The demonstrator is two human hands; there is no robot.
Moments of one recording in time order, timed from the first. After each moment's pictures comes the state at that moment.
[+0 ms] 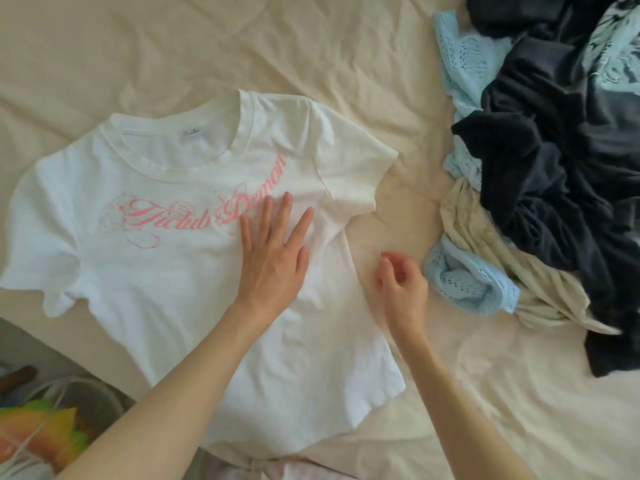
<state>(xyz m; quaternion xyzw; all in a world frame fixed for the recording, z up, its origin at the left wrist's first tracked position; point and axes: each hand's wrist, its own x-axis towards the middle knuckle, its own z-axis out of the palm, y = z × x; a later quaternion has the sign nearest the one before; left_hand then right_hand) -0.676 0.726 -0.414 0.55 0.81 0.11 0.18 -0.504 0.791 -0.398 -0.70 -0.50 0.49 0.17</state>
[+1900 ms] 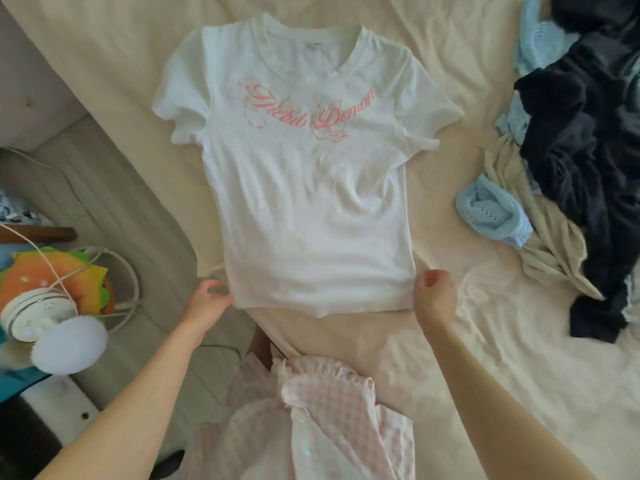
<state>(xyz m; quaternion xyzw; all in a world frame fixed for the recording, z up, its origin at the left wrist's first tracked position) -0.615 0.417 -0.406 -0.14 0.83 0.25 0.48 -0.397 0.689 -0.381 -0.73 -0.59 0.32 -0.07</state>
